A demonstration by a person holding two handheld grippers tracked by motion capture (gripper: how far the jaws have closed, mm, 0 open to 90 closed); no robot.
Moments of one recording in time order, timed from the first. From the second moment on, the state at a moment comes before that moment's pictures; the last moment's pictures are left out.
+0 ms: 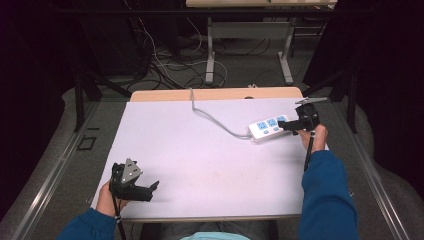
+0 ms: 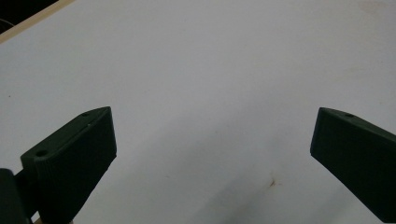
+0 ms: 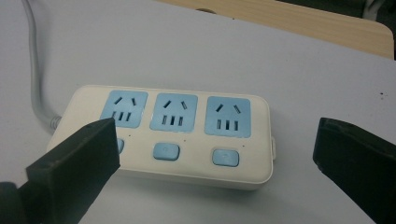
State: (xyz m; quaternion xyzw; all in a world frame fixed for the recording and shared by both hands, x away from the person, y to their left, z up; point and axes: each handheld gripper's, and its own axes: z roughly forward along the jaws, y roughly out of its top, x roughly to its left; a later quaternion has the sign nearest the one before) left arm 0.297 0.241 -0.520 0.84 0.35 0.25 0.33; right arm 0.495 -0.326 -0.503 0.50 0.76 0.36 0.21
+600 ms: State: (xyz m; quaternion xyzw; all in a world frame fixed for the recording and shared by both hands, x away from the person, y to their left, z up) left arm 0.297 0.241 -0.520 0.84 0.35 0.25 0.33; right arm 0.497 -0.327 -0.508 0.51 0.75 0.37 0.21
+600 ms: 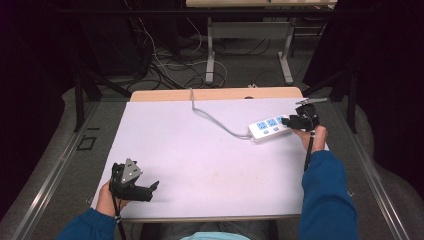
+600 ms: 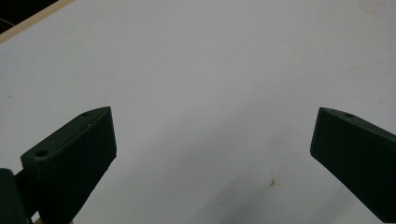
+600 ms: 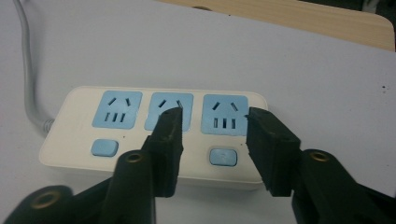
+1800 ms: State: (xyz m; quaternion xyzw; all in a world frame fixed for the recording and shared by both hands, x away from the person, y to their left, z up) left arm 0.296 0.241 -0.520 0.84 0.35 0.25 0.33; right arm 0.506 -0.319 -0.526 0.55 0.74 0.33 0.20
